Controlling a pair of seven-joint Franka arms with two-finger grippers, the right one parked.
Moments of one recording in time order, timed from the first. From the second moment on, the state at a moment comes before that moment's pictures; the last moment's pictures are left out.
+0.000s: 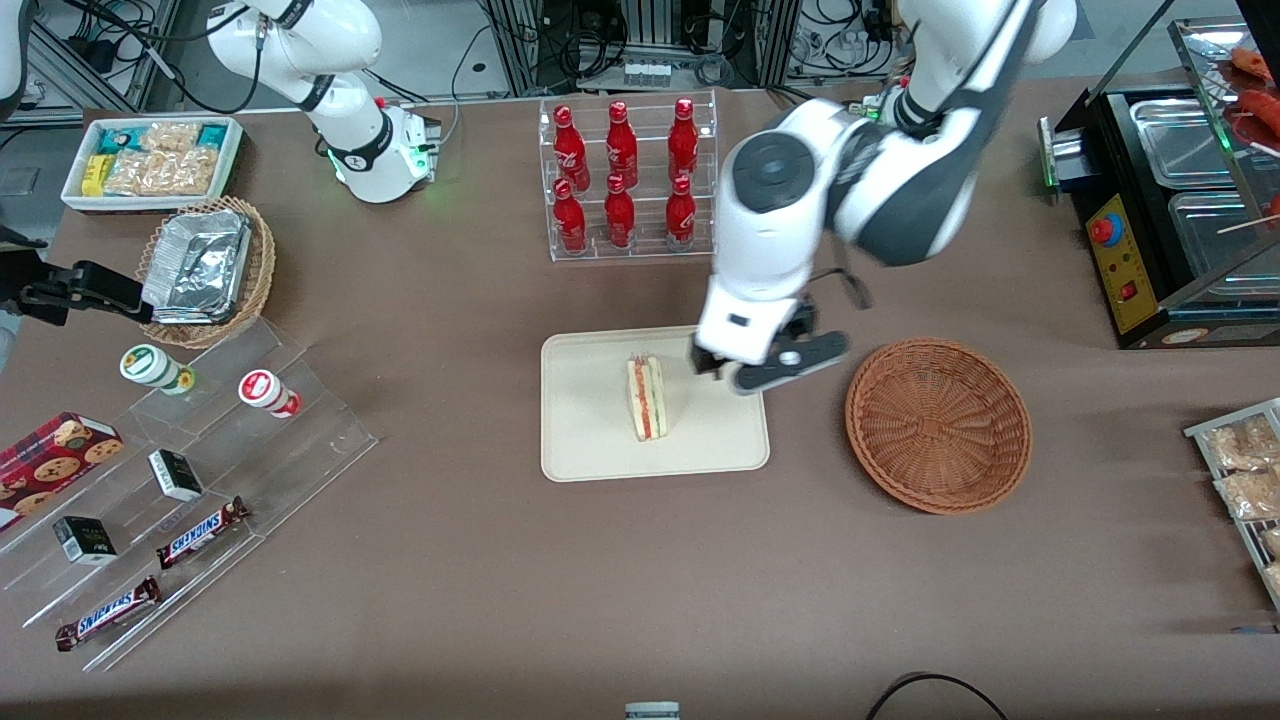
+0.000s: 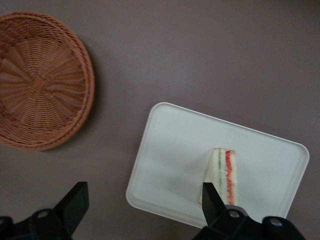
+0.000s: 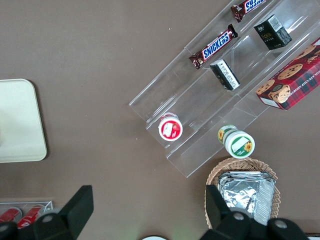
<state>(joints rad) -0.49 0.31 -0.11 -1.50 0.12 1.79 -0.98</state>
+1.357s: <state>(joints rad) 0.04 0.00 -0.12 -1.61 0.02 1.57 -0.09</state>
